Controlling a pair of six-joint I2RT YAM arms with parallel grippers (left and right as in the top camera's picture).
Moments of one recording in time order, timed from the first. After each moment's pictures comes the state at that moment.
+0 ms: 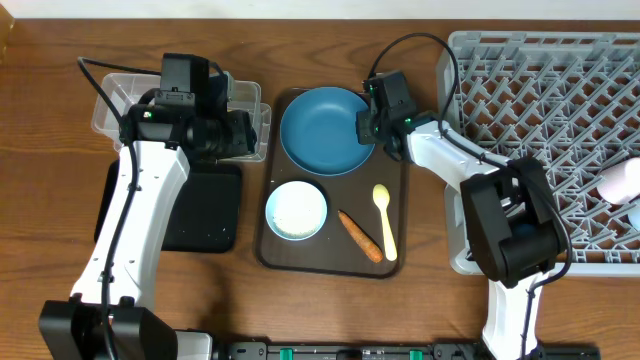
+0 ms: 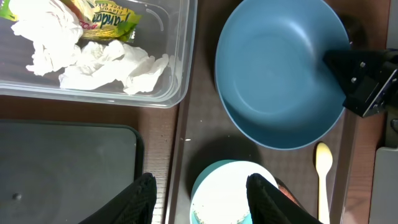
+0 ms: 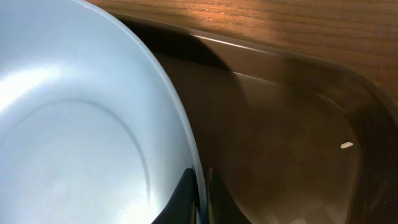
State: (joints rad) left arm -0.08 1.54 1.37 -0.96 0.23 -0.22; right arm 0.41 2.11 1.39 -0.22 -0.01 0.26
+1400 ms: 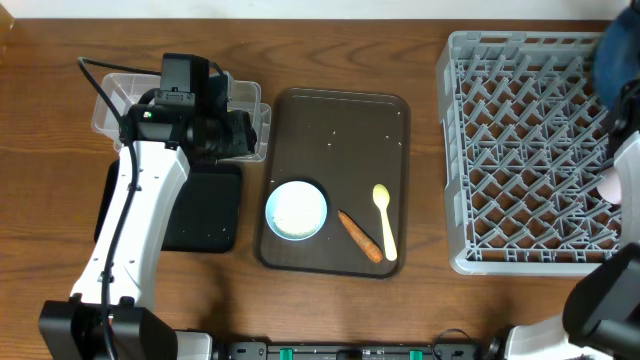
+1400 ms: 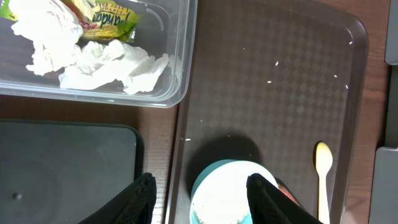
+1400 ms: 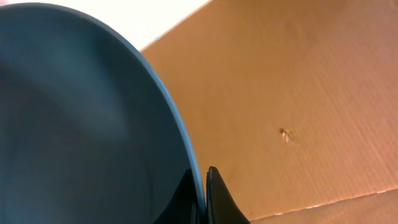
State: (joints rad) left arm -0.08 1.54 1.37 -0.96 0.23 -0.22; right arm -0.38 1.71 1.40 0.17 0.50 -0.91
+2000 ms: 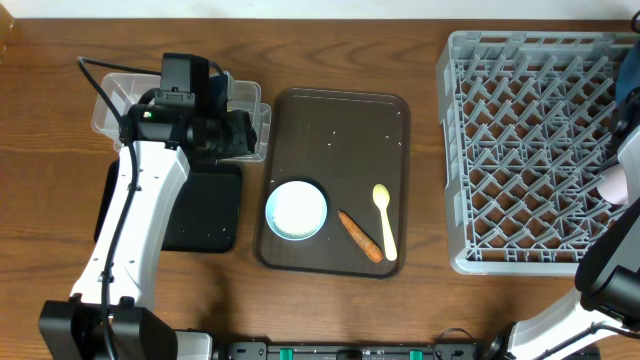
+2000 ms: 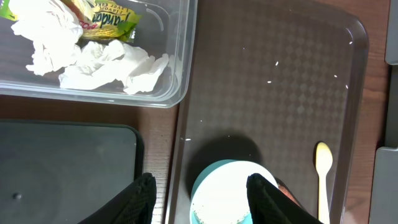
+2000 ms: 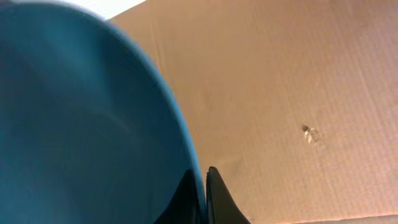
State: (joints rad) left arm -0.08 1.54 1.37 -0.96 0.23 -0.22; right arm -0.46 1.89 1.40 0.36 0.51 -1.10
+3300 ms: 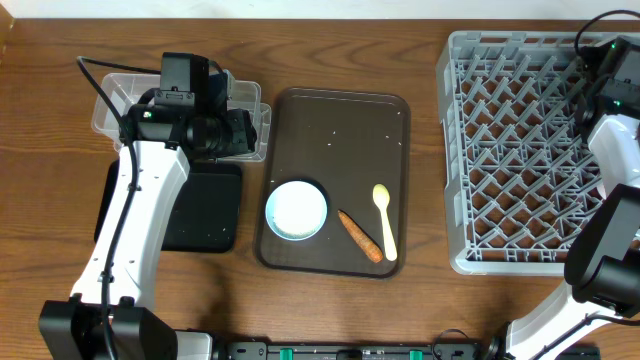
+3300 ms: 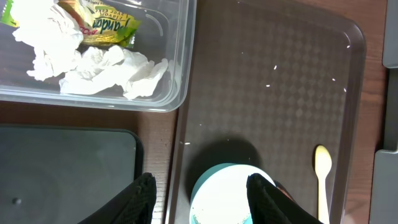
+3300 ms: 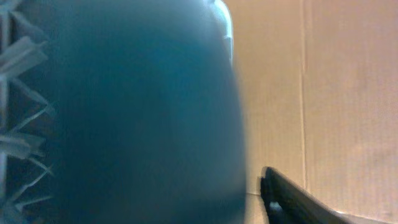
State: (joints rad) left arm -0.08 1.54 1.37 -0.94 0.23 -0.22; right arm -0.33 1.93 1.41 -0.09 0.58 -0.80
